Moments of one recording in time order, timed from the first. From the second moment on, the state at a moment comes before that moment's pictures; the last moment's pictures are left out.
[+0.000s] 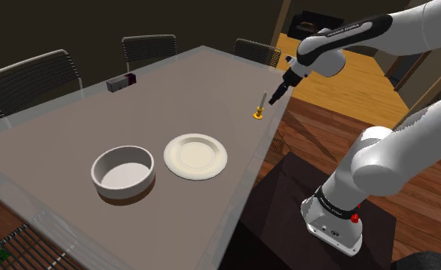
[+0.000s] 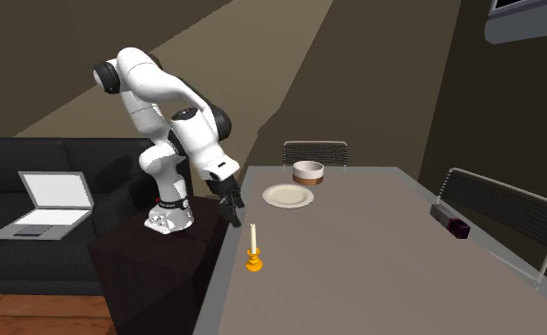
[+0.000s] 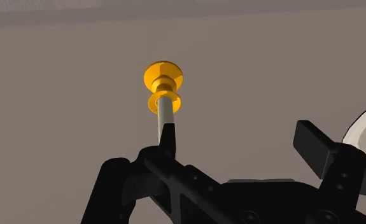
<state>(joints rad) 0.12 -0.36 -0.67 -2.55 0.16 2.42 -0.95</state>
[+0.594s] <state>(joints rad) 0.32 0.01 -0.91 -2.40 0.66 2.48 -1.46</state>
